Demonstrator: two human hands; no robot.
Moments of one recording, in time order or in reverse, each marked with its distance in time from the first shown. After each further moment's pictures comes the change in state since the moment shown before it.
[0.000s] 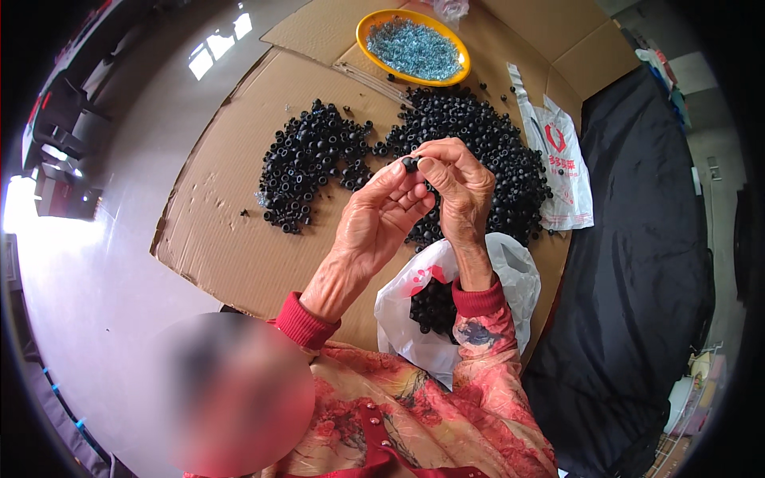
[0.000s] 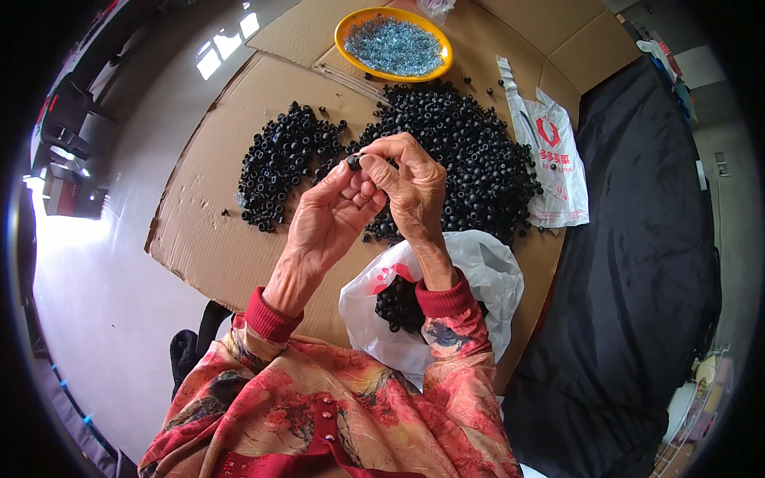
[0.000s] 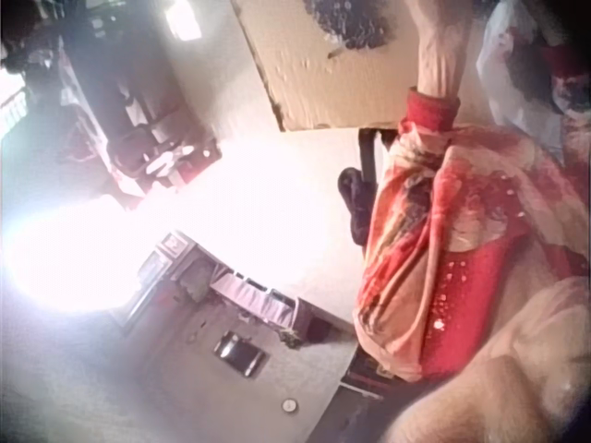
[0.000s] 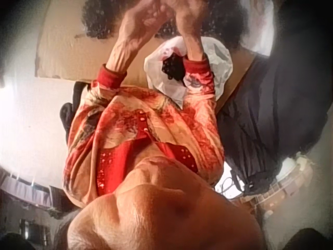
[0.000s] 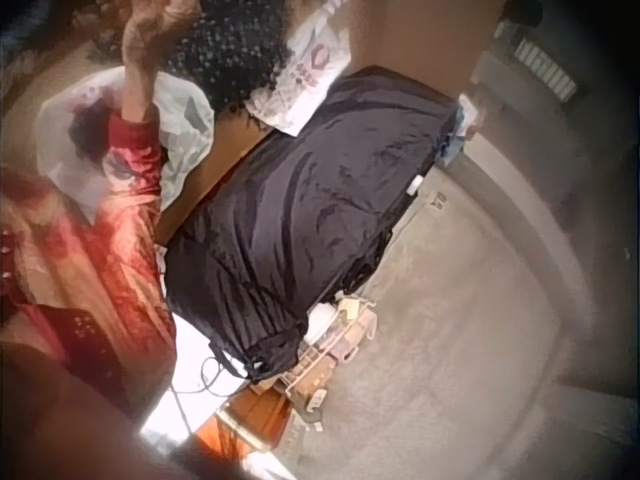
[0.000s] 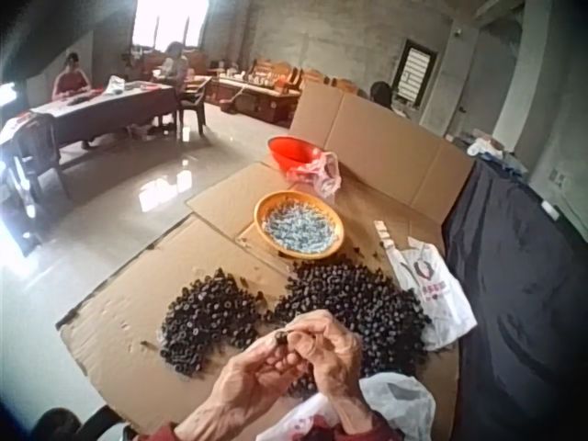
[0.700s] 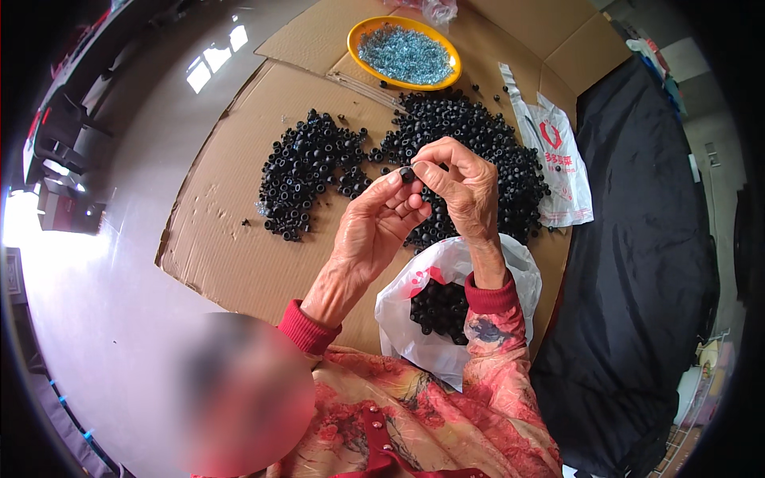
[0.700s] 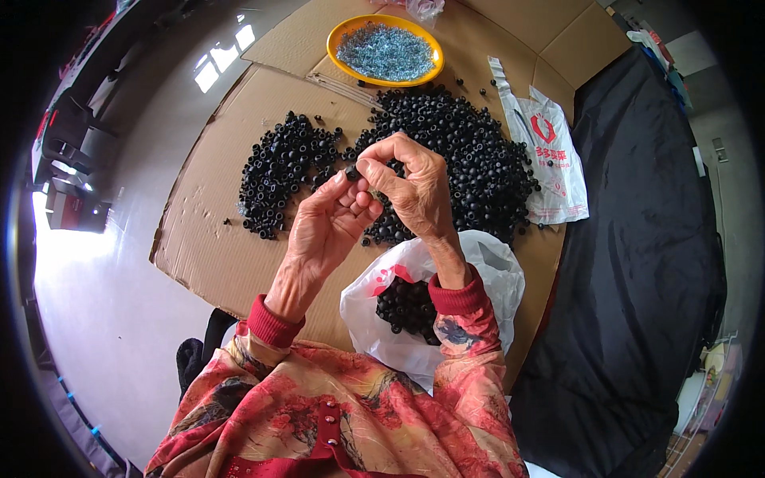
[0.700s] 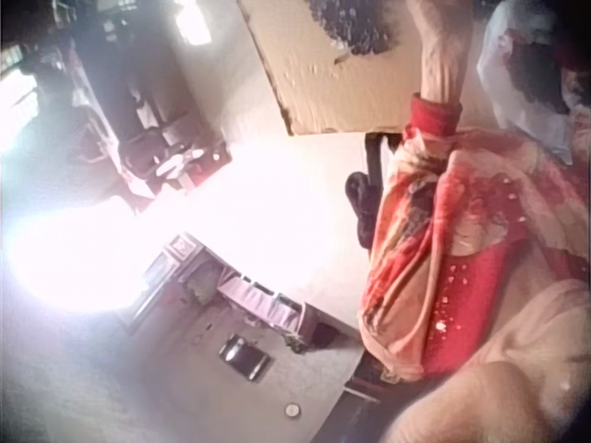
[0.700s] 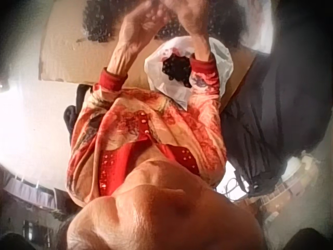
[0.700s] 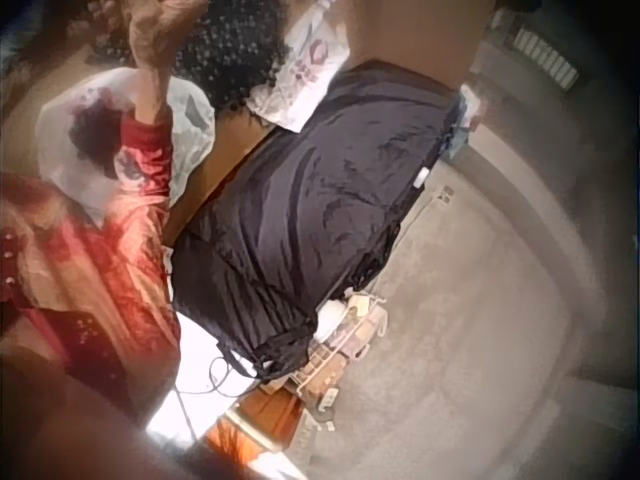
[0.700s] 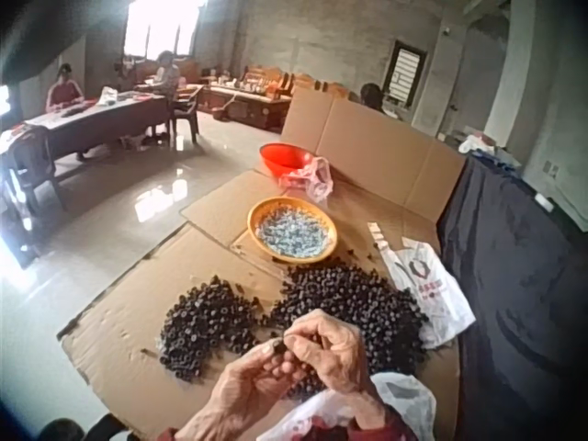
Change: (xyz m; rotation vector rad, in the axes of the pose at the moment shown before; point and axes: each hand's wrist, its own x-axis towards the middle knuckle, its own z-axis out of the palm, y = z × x) left_hand -0.005 0.001 -0.001 0.086 -0.039 -0.006; right_hand 0.008 -0.027 -0.009 -0.154 -0.142 0.051
